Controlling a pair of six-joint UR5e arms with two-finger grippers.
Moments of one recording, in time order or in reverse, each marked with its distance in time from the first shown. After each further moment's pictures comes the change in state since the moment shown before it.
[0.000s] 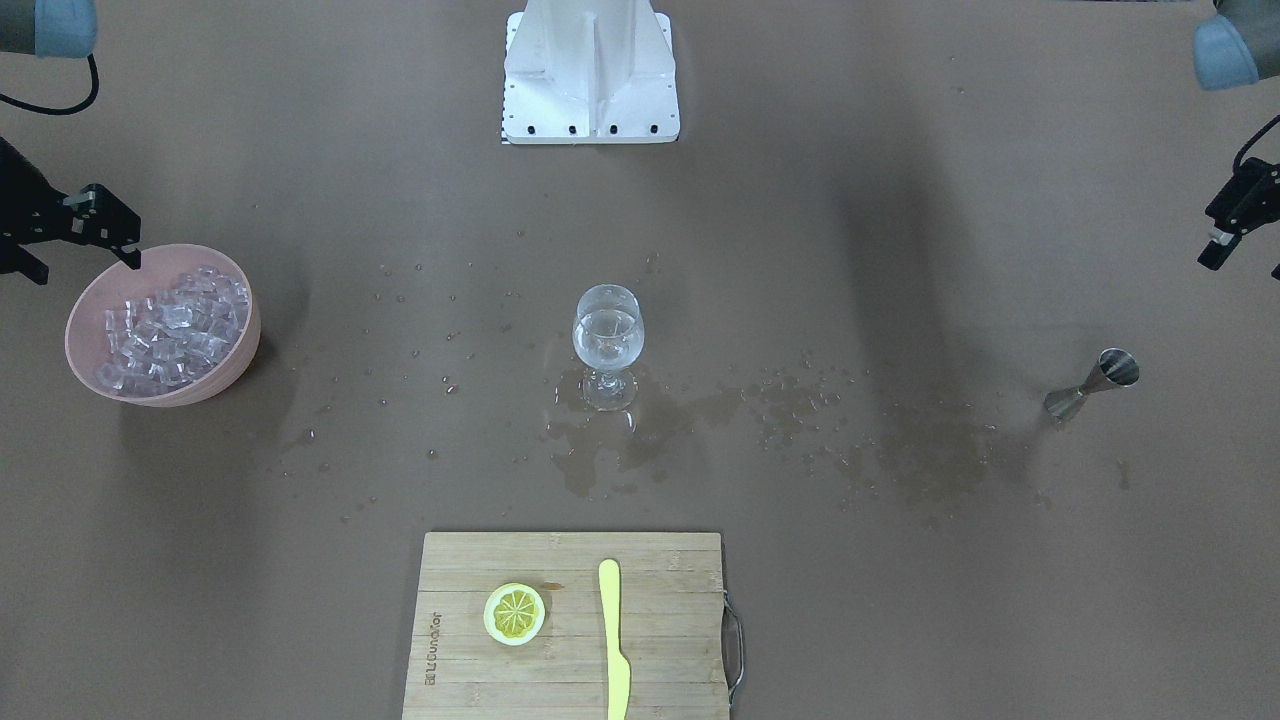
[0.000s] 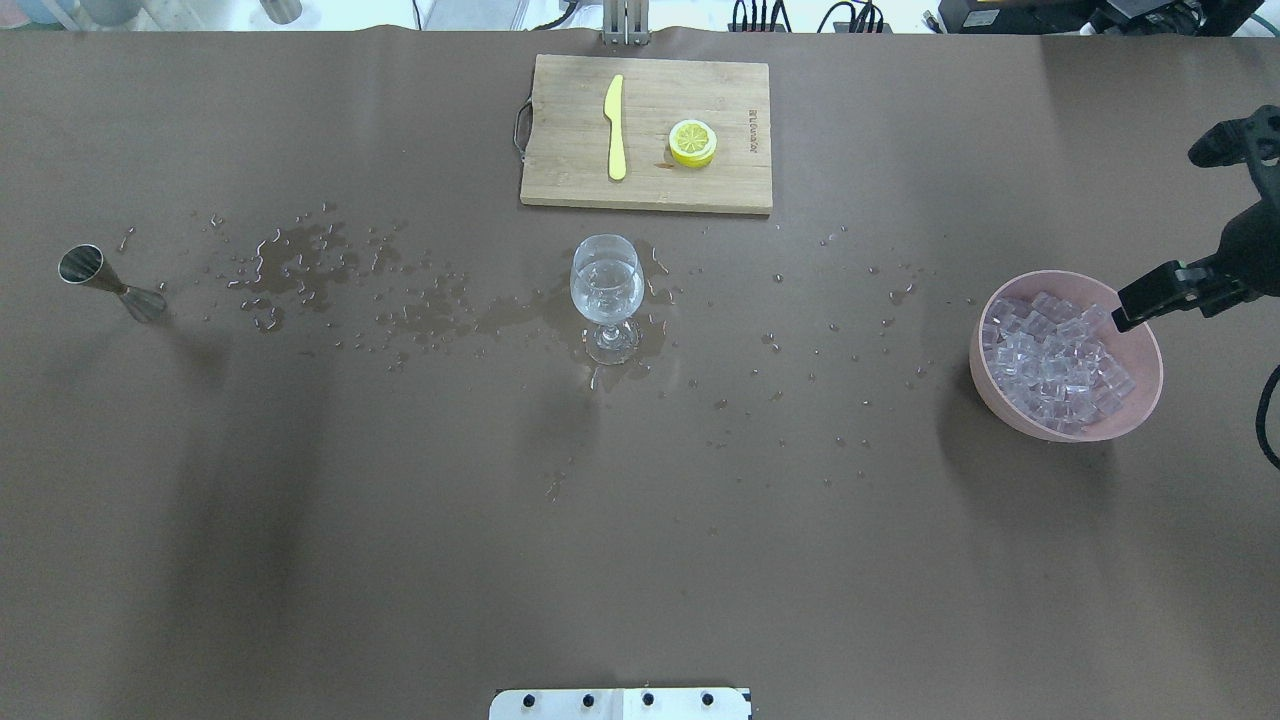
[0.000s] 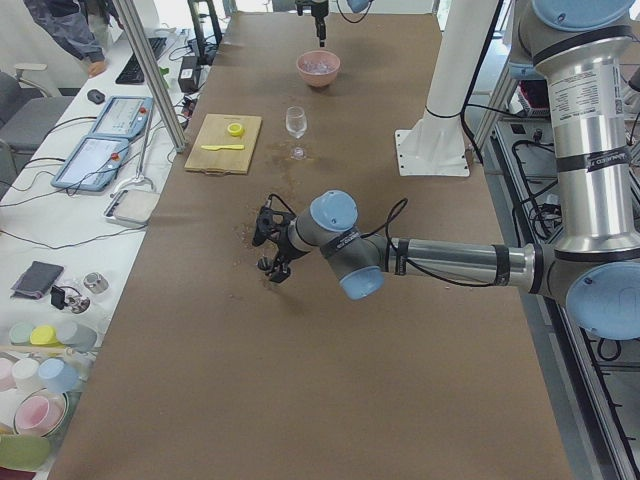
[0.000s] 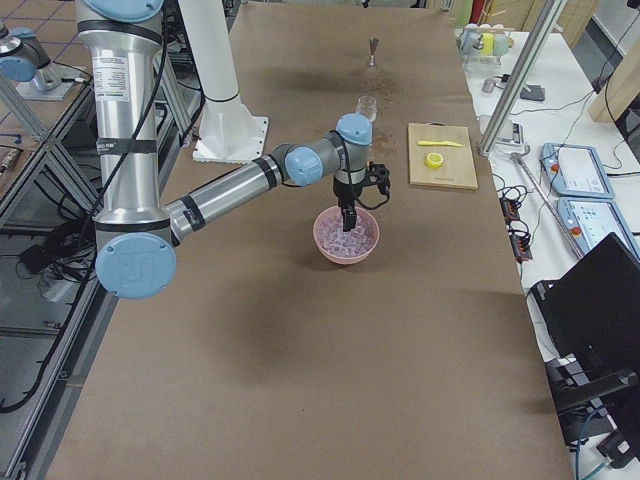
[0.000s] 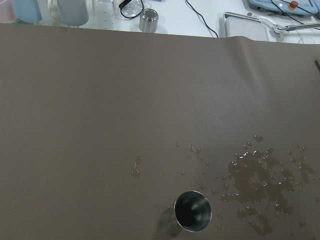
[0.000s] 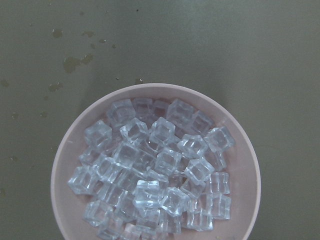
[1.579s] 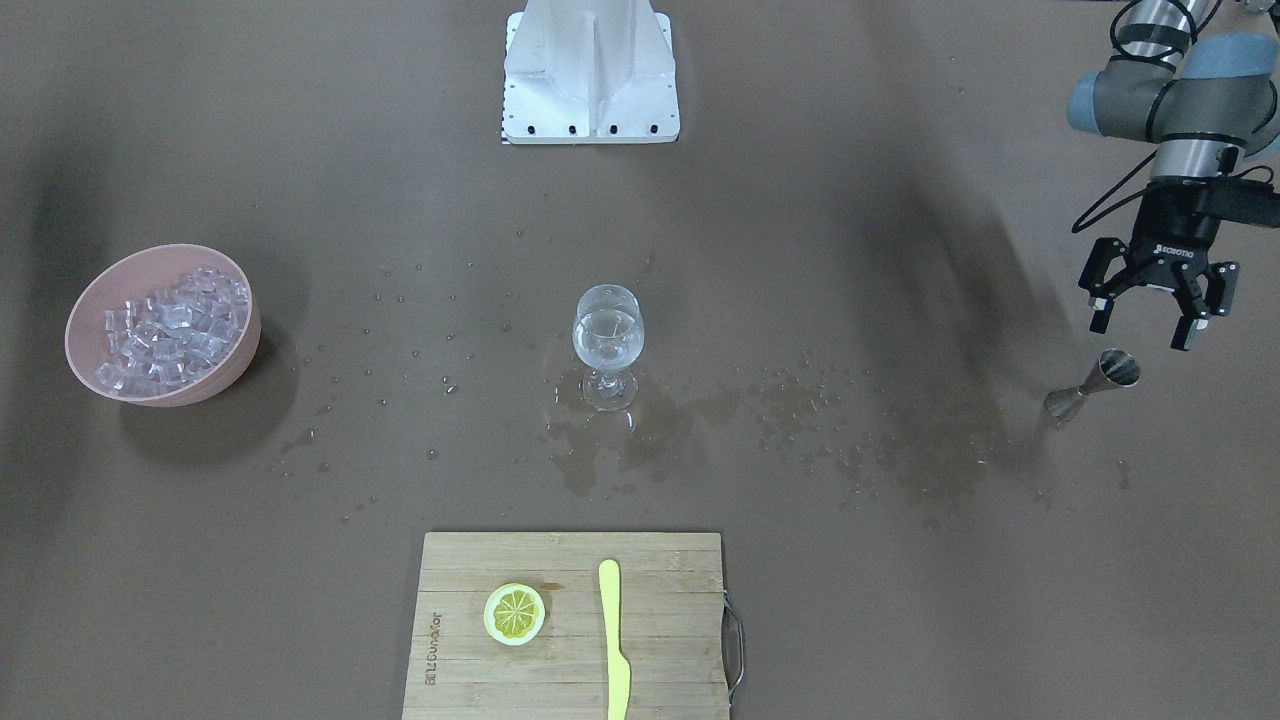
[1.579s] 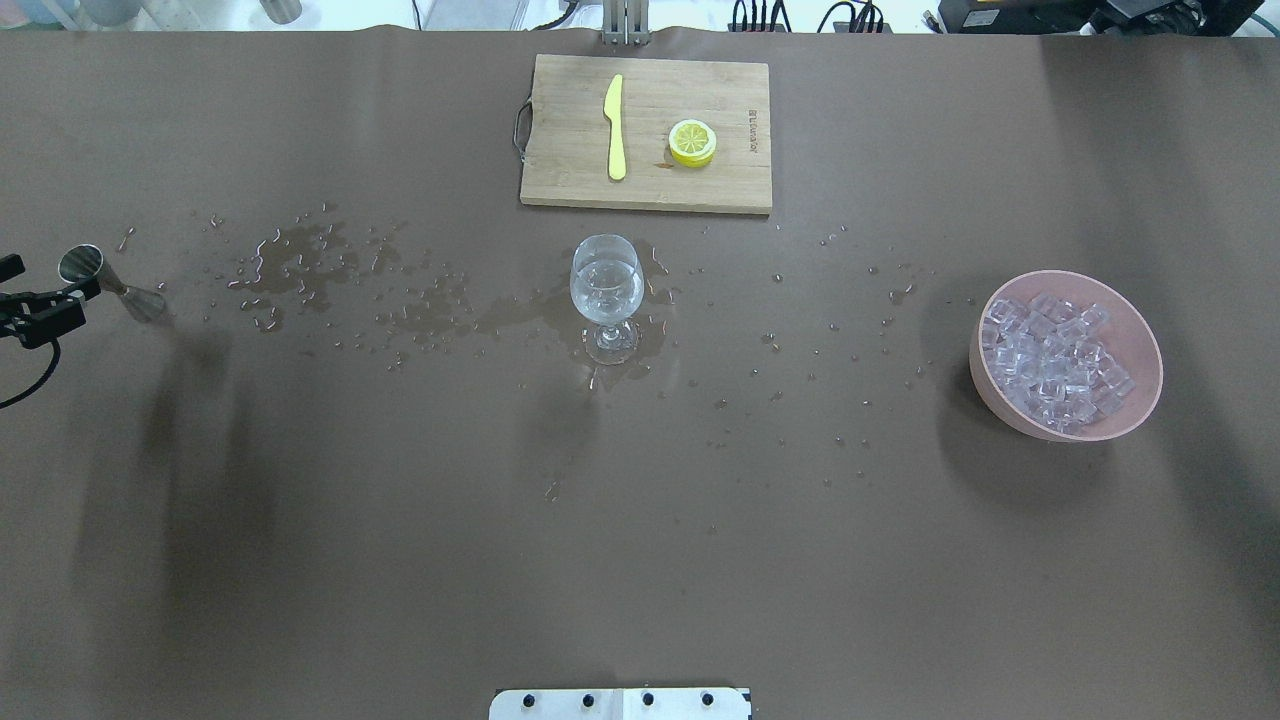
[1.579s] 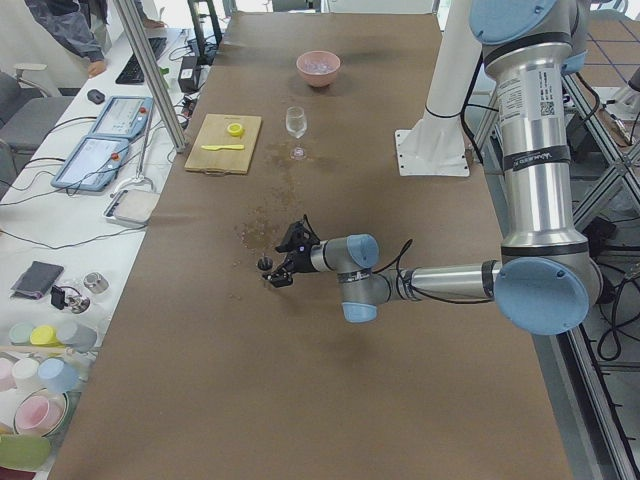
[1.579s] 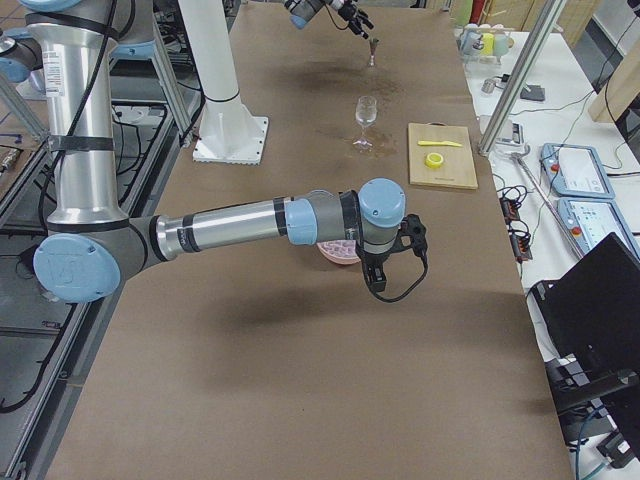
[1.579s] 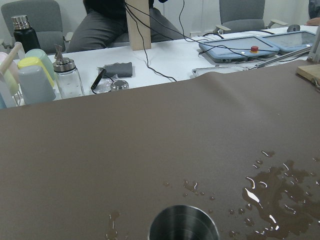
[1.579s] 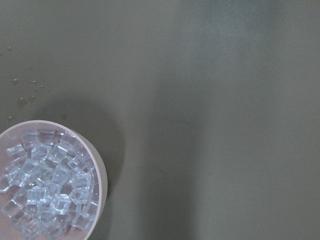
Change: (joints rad) left arm 0.445 0.005 0.219 -0.550 0.715 -0.010; right arm 0.496 -0.010 -0.234 -0.021 0.300 -0.541
